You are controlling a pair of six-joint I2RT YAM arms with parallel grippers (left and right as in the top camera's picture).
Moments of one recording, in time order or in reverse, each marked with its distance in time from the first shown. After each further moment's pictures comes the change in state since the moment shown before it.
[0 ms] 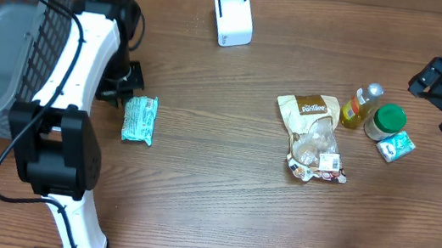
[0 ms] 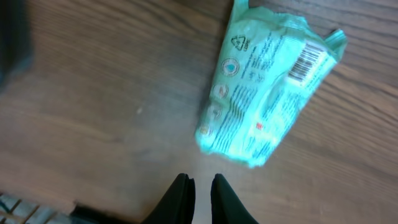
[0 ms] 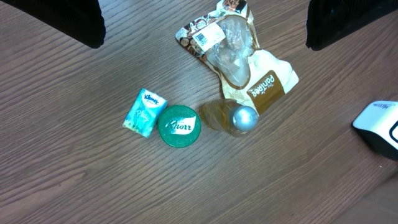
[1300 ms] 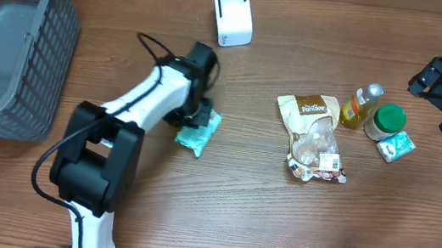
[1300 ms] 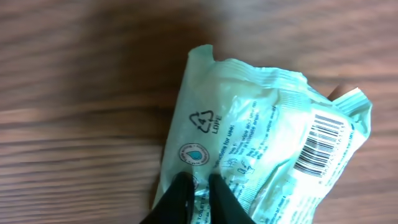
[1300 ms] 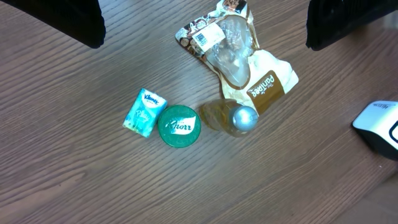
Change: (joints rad) left arm -0.359 -0.018 -0.356 0.594 0.151 0.132; right arm 0.000 0.000 0.000 0.000 0.000 0.000
